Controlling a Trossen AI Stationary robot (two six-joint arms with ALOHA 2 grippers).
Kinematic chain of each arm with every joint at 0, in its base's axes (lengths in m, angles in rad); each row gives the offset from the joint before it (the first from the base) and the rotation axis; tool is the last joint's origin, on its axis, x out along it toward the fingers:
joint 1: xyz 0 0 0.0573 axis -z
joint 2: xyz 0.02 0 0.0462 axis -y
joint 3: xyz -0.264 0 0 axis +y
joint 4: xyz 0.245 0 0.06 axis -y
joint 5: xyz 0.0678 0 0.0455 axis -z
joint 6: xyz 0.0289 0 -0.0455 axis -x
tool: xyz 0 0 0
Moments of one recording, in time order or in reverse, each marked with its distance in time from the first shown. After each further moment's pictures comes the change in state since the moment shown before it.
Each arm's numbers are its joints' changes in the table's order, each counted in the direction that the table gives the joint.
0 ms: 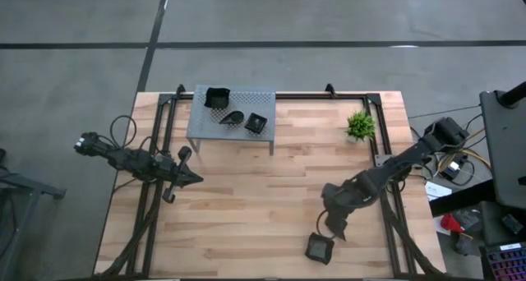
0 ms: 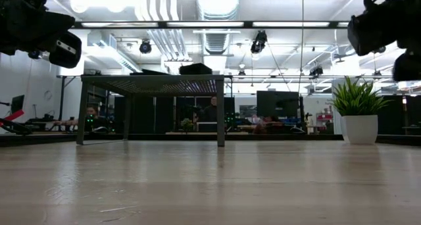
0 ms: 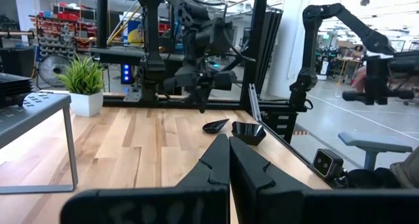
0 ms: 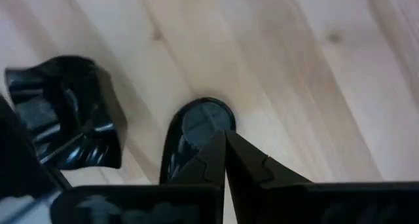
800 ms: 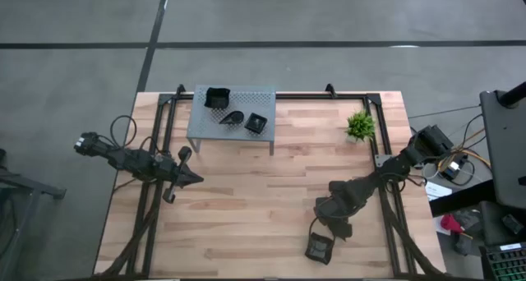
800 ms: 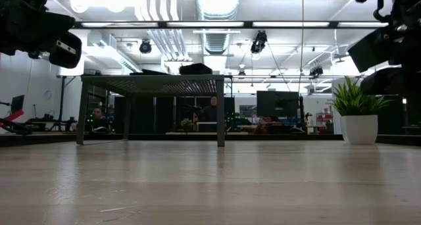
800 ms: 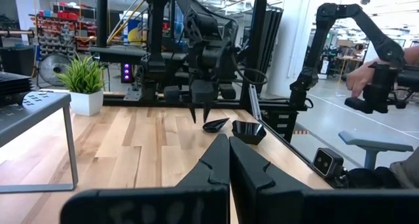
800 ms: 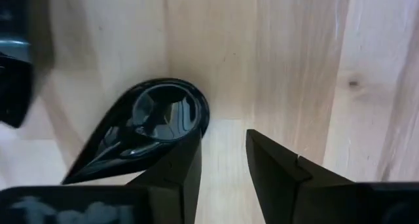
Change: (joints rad) left arm 0.000 -0.004 0.000 0.000 0.000 0.000; right arm -0.002 -0.206 -0.069 -0.064 -0.004 0.537
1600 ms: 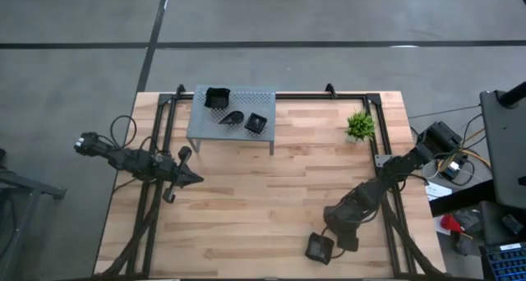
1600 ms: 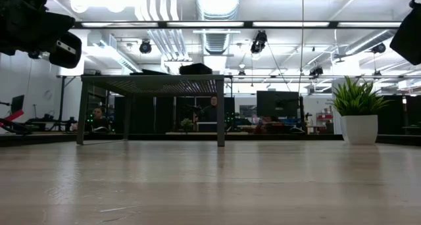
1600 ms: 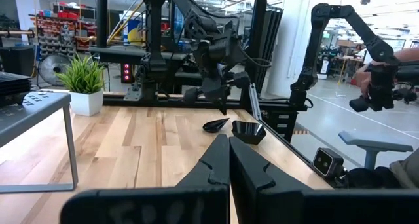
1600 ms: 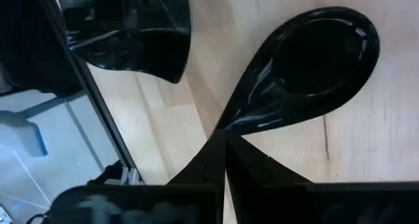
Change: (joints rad) left arm 0.000 0.000 0.000 0.000 0.000 0.000; right arm -0.097 0.097 0.104 0.252 -0.266 -0.390
